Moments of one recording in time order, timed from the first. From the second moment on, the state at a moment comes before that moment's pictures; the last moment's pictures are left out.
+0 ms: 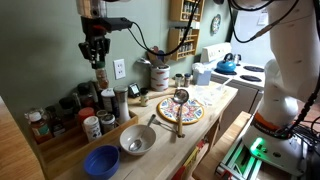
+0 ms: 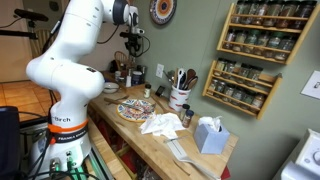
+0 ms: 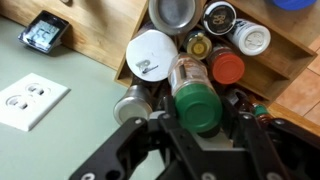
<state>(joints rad) 0.57 0.39 0.19 -1.39 -0.20 1.92 0.23</state>
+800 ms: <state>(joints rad) 0.49 0.28 0.17 -1.62 -0.20 1.92 0.45</state>
